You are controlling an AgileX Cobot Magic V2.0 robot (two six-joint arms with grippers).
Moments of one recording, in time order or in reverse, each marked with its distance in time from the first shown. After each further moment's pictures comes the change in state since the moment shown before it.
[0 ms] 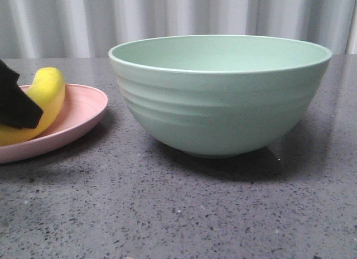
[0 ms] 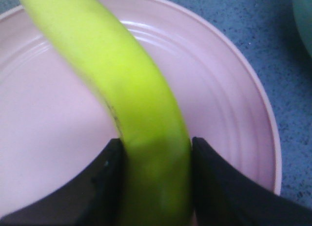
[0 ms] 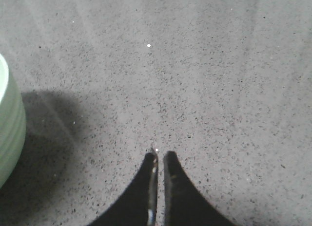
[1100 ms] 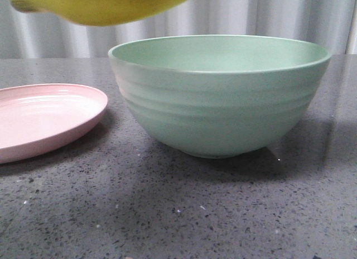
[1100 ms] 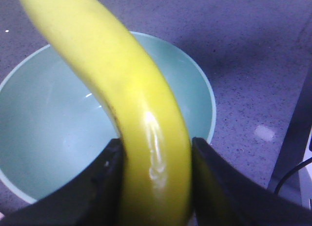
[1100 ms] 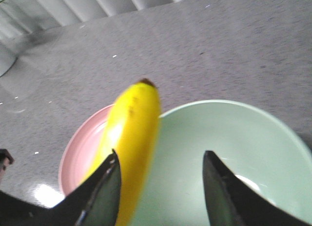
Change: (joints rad) left arm -0.476 -0.052 -0.282 -0.020 0.094 0.045; right arm 0.472 0.466 -0.492 0.417 0.002 -0.028
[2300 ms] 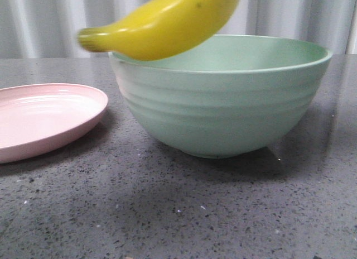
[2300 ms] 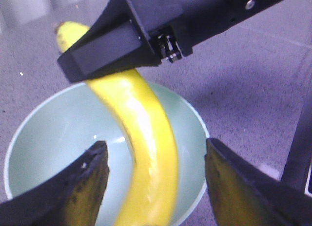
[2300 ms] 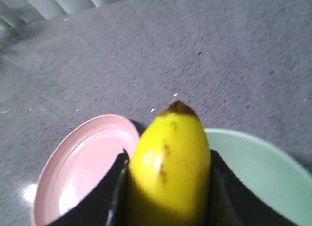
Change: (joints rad) left arm -0.003 -0.047 -0.005 -0.015 -0.106 0.000; right arm 0.007 0.226 -0.109 -0.014 -0.081 -0.001
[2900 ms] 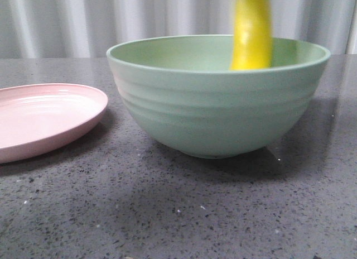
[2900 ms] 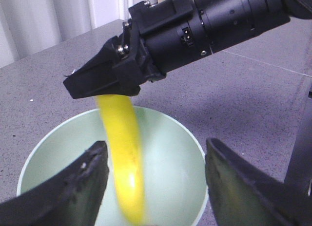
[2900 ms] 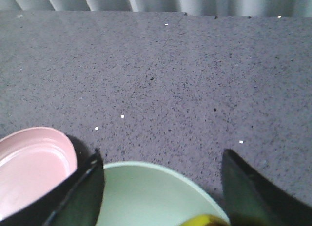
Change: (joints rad) left arm 0.000 -0.041 0.000 0.000 -0.042 0.000; right arm -0.032 0.059 0.000 -0.226 -0.093 0.000
